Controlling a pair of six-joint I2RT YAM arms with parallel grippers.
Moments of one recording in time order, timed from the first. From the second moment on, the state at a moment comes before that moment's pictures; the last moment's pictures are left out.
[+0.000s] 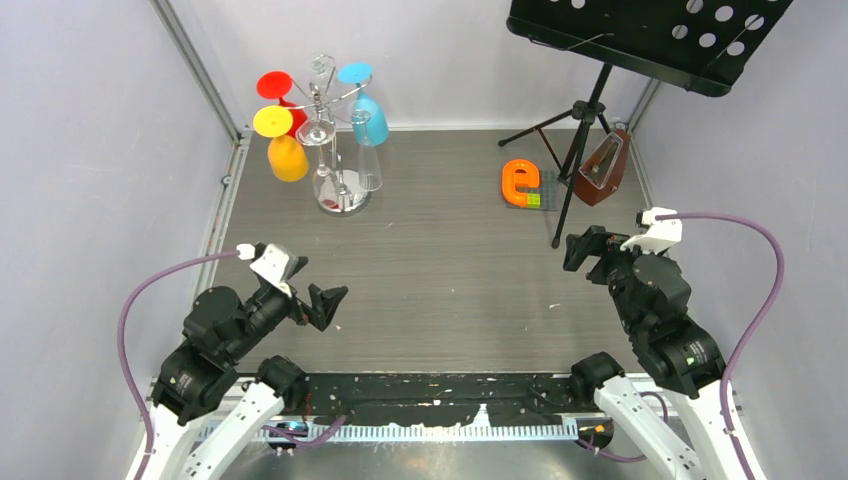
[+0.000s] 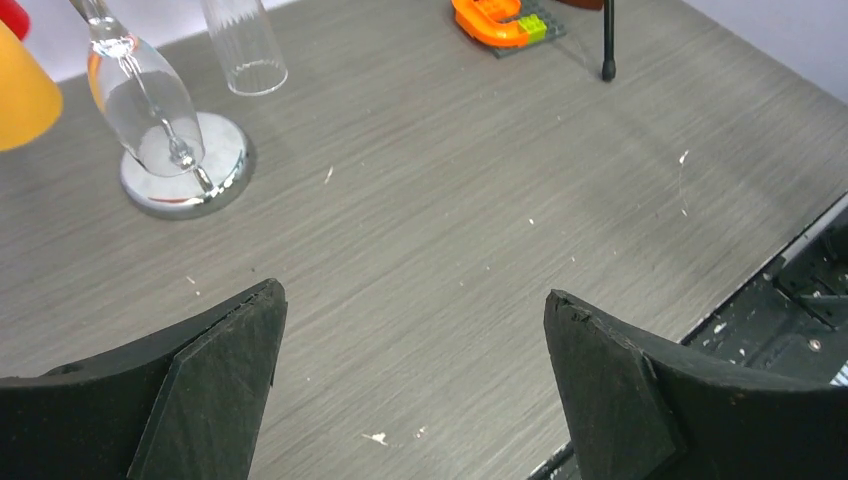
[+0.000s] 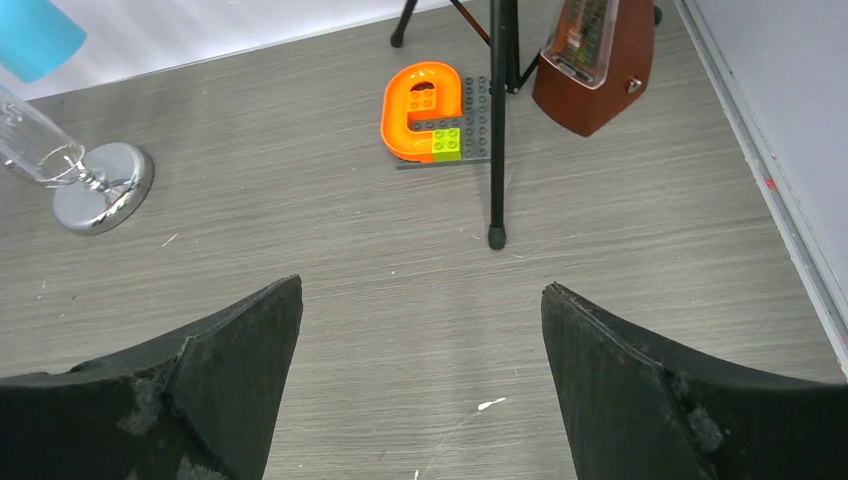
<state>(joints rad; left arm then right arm) -0.52 0.31 0.82 -0.67 0.10 -0.03 0.39 0.45 0.88 -0.67 0.39 0.32</state>
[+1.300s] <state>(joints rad) -0.50 0.92 1.63 -0.84 -0.05 -0.10 0.39 0.63 0.96 -0.75 0.21 0.25</state>
